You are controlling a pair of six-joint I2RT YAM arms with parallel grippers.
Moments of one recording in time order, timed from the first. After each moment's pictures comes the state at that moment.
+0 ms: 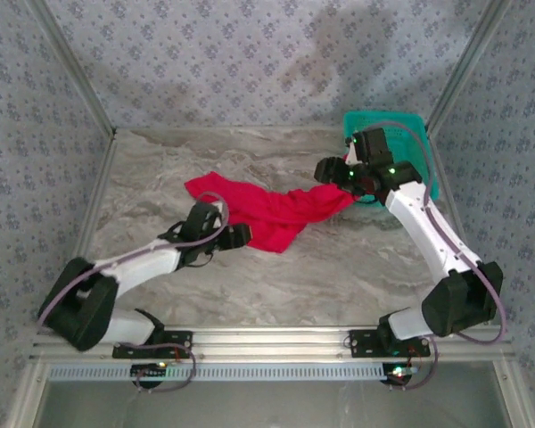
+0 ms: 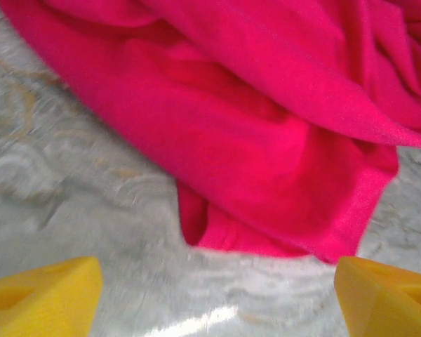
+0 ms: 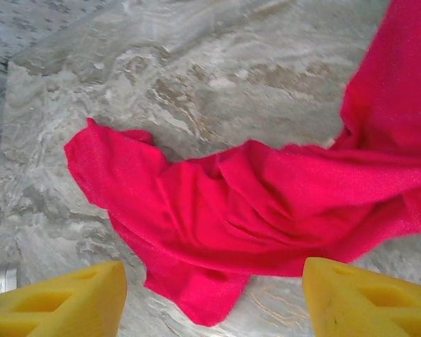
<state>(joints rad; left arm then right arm) -0.60 1.40 0.65 -0.05 0.13 -0.69 0.30 1.41 1.32 -0.74 -0.21 0.55</state>
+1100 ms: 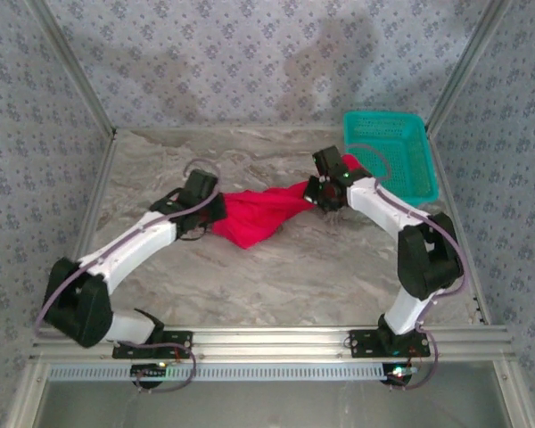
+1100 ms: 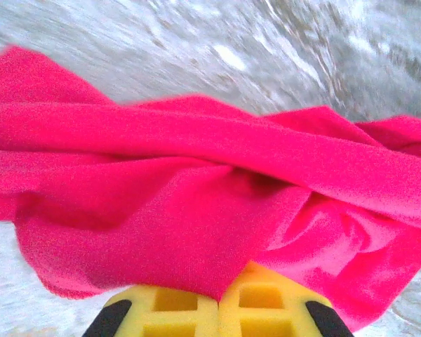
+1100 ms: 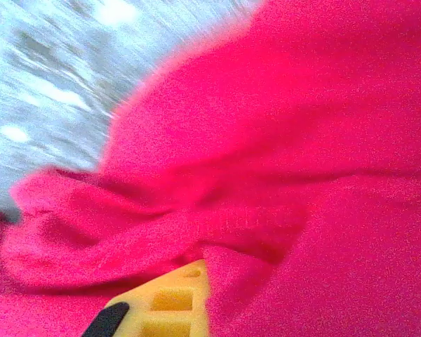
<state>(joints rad) -0.50 1.33 0.99 -0.52 -0.13 -0.65 0.43 1.68 1.31 -0.61 -0.03 0.75</state>
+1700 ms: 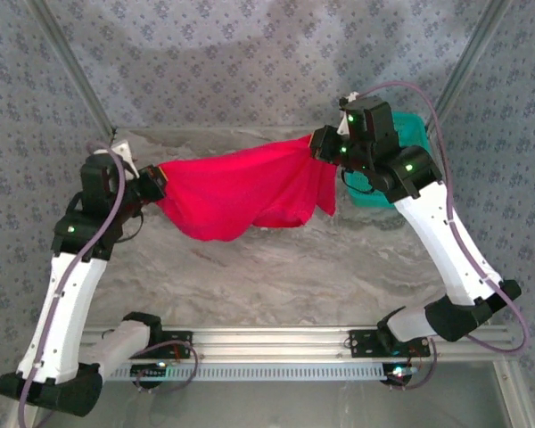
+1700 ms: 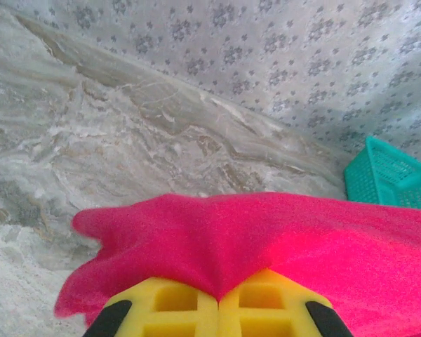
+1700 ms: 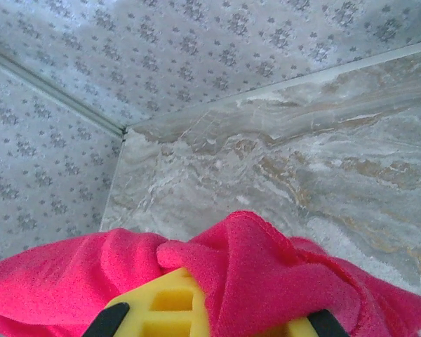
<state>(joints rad) -0.22 0.95 1.30 -0.83 0.02 -0.55 0.55 1.41 1.83 -0.92 0.01 0.66</state>
